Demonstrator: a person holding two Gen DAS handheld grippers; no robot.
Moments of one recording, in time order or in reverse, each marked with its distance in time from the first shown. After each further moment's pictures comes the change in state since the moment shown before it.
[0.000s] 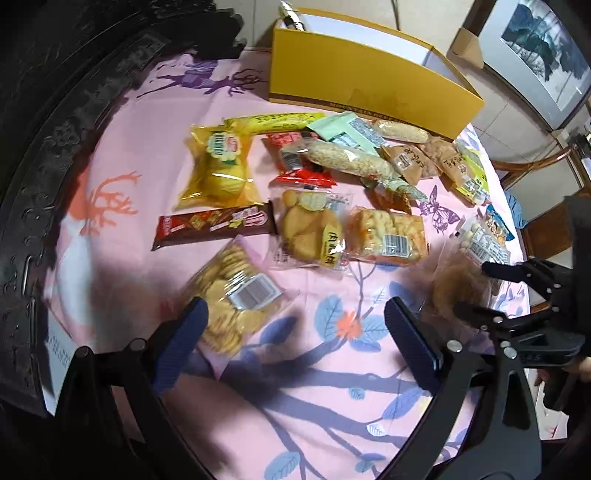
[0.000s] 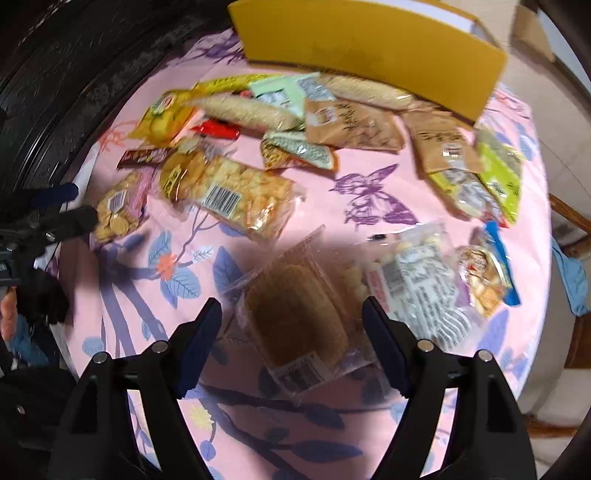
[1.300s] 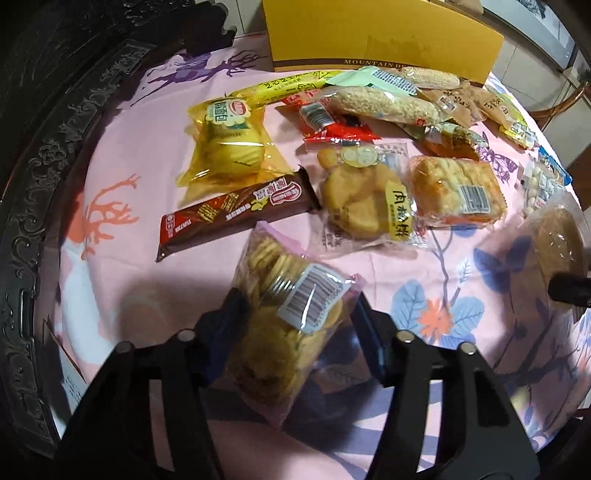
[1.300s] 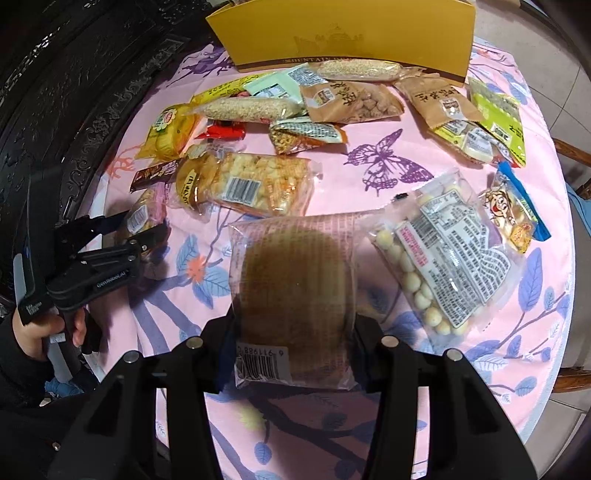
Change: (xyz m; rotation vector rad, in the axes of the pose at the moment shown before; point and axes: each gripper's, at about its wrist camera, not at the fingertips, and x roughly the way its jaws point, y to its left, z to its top) left arm 0.058 0.012 -0.013 0.170 0.005 0.142; right arm -0.008 0.013 -0.026 0.199 -0.043 0.080
